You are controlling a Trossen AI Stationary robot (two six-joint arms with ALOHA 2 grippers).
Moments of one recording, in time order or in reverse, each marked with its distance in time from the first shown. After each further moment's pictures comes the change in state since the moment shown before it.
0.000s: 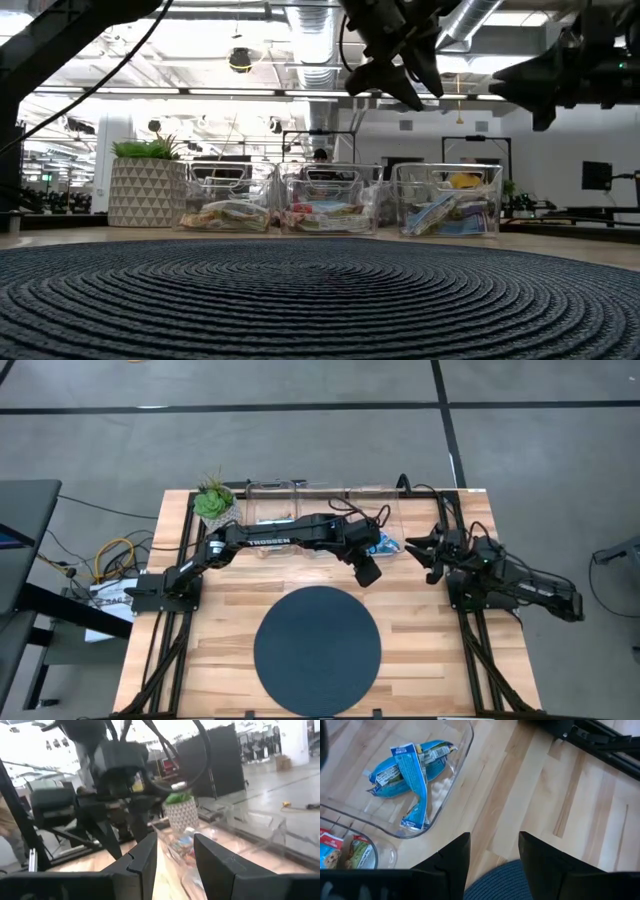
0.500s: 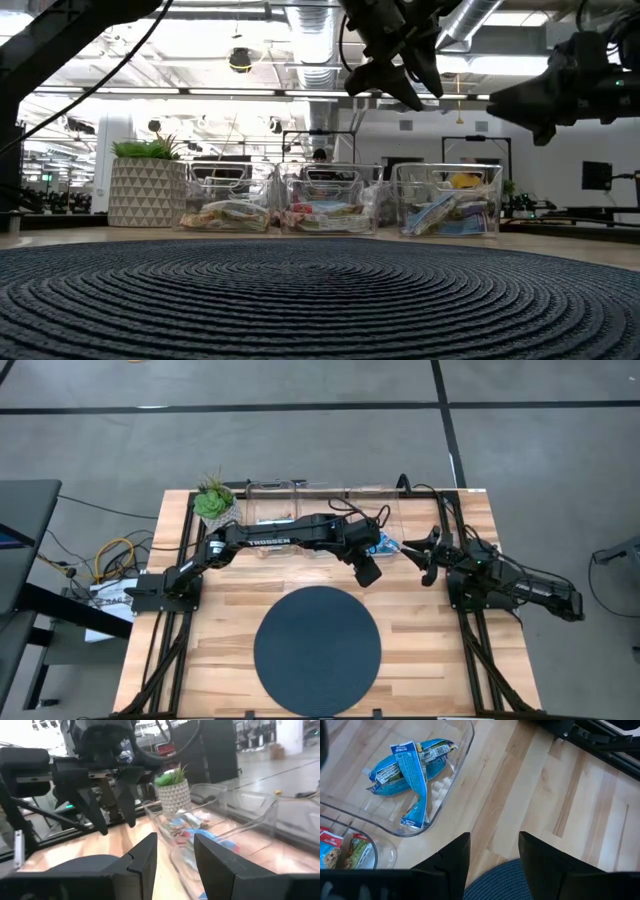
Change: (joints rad) left arm -0.001 0.000 0.000 -0.006 0.000 -0.006; right arm 0.006 0.002 -0.051 -0.040 0.013 -0.031
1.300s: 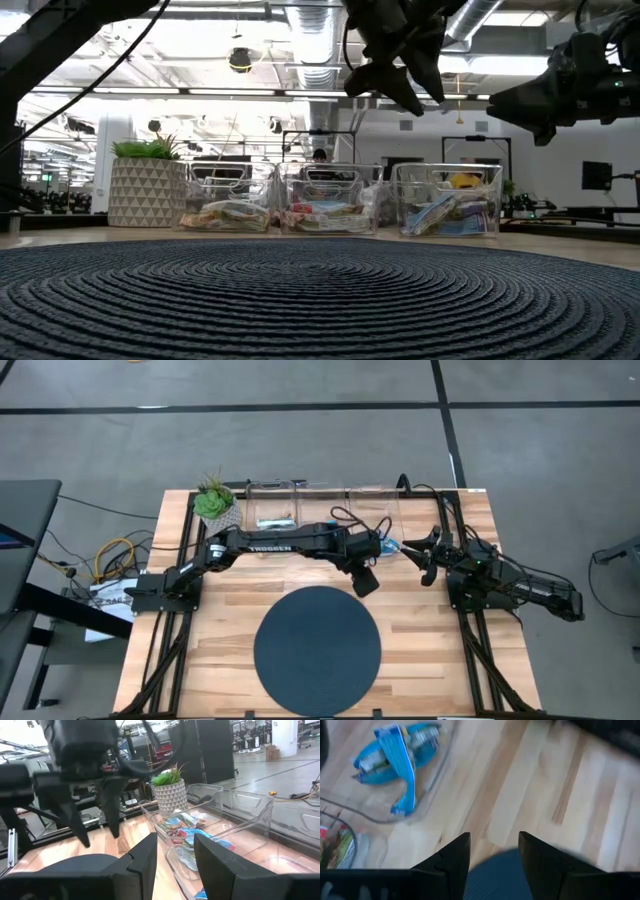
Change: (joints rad) left arm -0.034 0.002 -0.023 -0.004 -0.014 -0.010; right arm 0.000 0.000 0.002 -0.010 0.019 -0.021
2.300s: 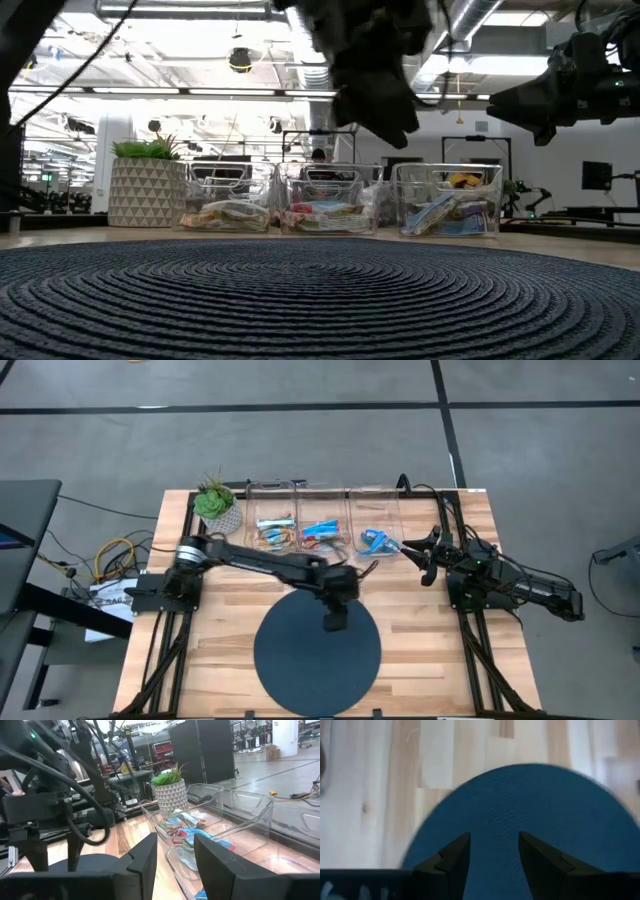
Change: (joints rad) left arm -0.120 -0.177 -0.516 0.270 0.151 0.272; right arm 0.000 0.000 0.000 -0.001 -0.002 0.001
